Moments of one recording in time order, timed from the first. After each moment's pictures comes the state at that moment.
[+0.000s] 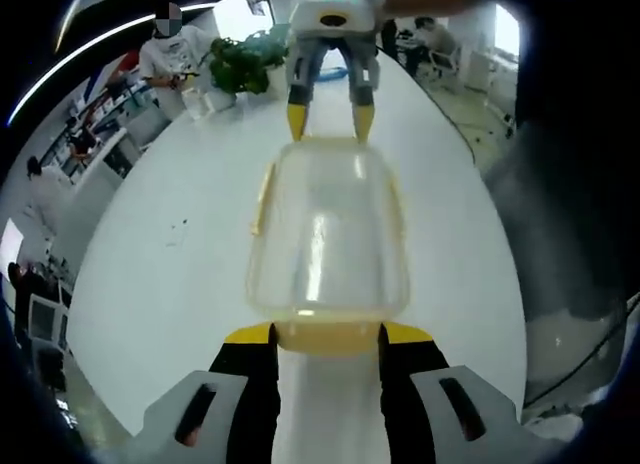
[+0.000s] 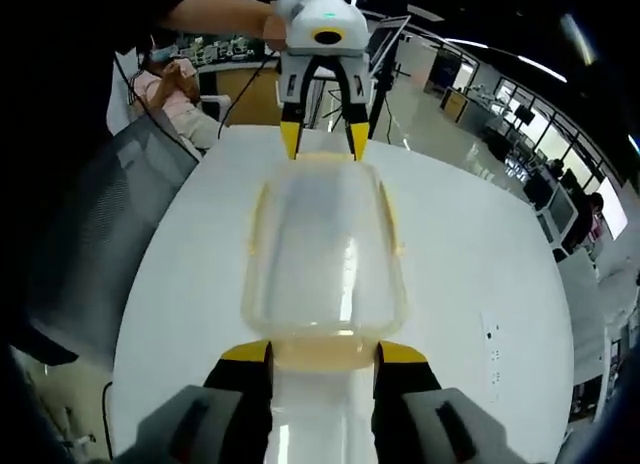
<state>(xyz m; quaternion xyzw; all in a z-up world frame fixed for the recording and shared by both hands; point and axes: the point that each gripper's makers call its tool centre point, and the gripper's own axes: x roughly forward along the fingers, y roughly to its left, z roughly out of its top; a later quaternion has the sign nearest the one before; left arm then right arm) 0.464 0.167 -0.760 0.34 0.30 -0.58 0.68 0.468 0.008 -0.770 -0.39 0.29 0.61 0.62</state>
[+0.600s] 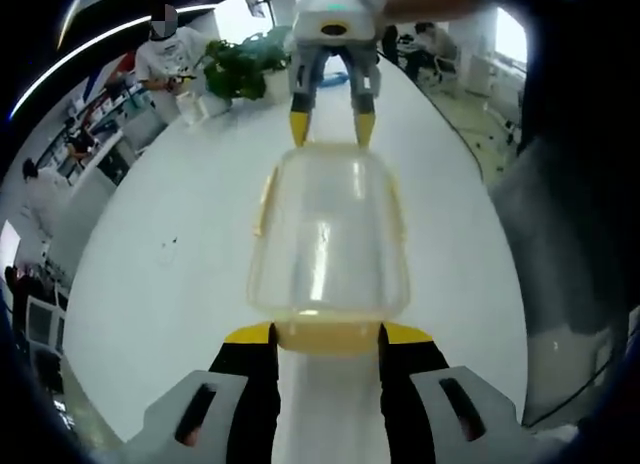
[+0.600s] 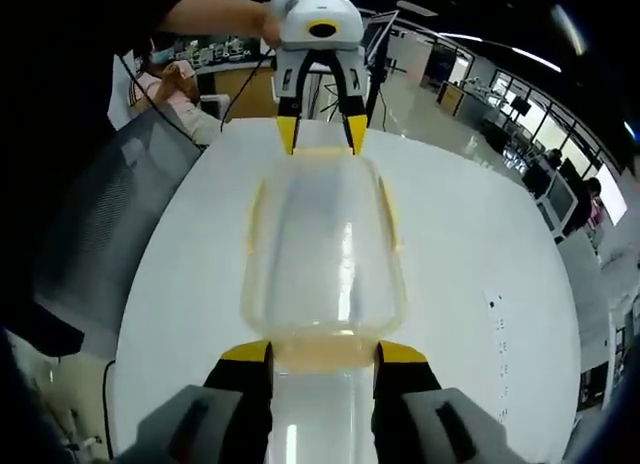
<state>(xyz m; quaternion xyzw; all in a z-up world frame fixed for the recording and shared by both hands) 0.466 0.117 -0.767 0.34 0.30 -0.59 0.67 0.465 -0.043 -0.779 -0.38 0.31 0.61 0.62</state>
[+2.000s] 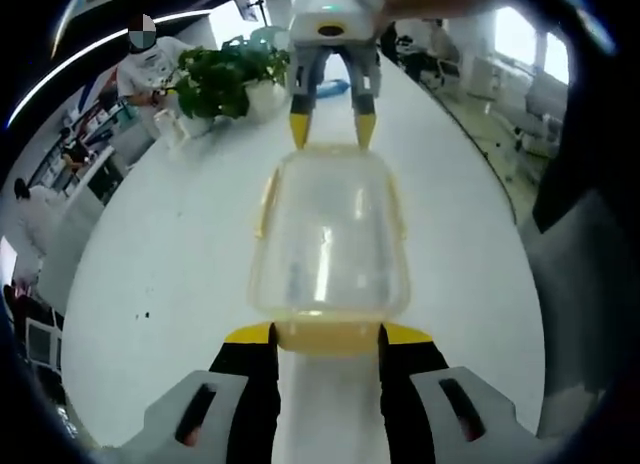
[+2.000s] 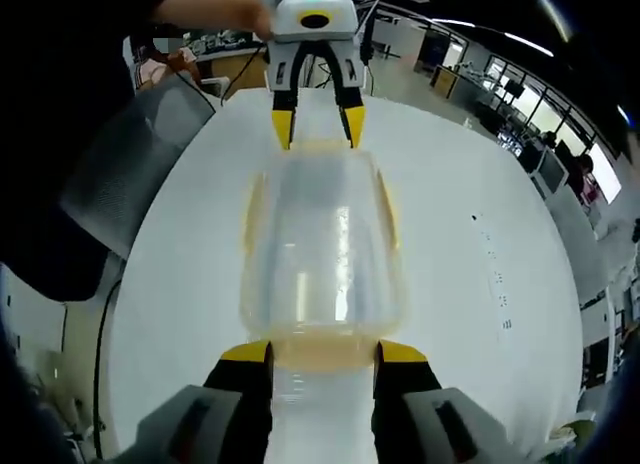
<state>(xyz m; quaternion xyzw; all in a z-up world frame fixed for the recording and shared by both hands) 0.474 -0.025 -0.787 0.34 0.29 -0.59 0.68 0.470 -0.186 -0.798 -0.39 0.33 0.59 0.62</state>
